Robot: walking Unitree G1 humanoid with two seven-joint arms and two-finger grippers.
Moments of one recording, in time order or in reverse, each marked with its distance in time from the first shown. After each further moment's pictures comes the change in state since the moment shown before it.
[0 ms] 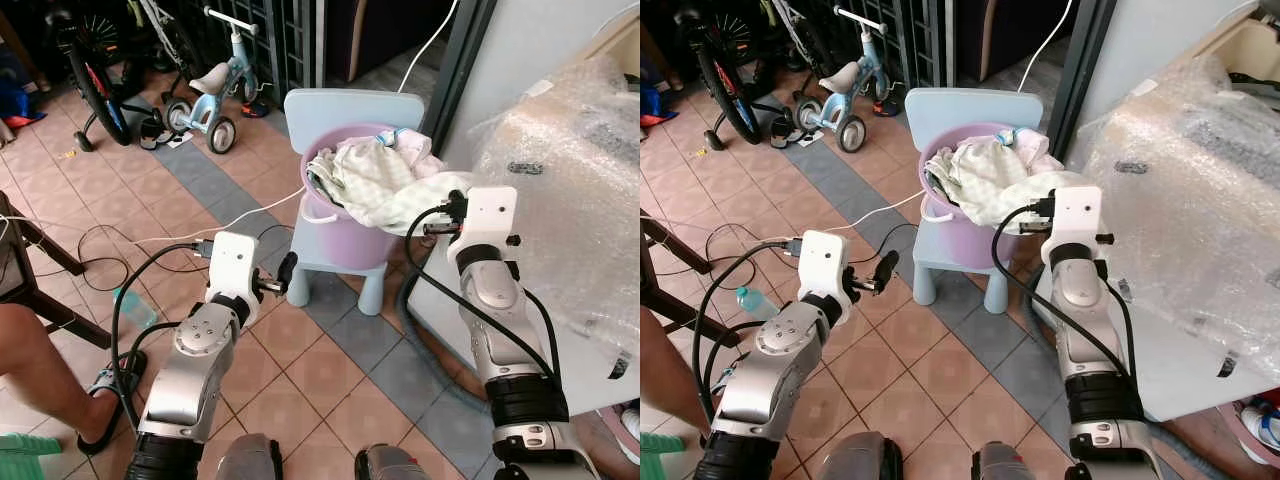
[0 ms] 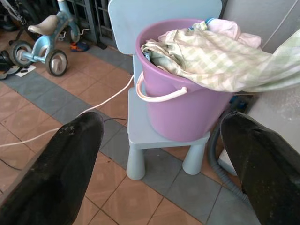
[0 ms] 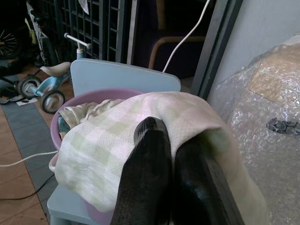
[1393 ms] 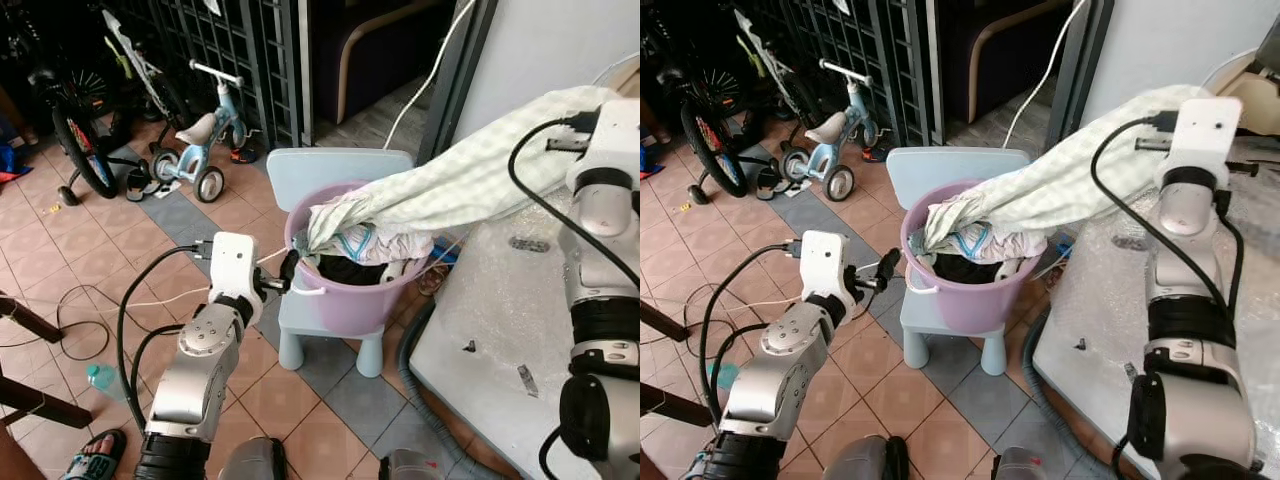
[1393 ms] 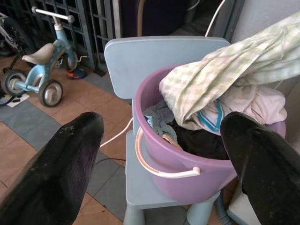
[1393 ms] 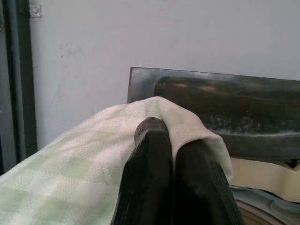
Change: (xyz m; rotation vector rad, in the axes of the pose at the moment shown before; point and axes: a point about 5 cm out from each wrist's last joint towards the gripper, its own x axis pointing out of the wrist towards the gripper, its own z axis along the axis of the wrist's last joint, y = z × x) left arm 0.003 -0.001 0.000 -0.047 -0.014 0.017; right arm 0.032 -0.197 0.111 -0.071 -0.224 -0.734
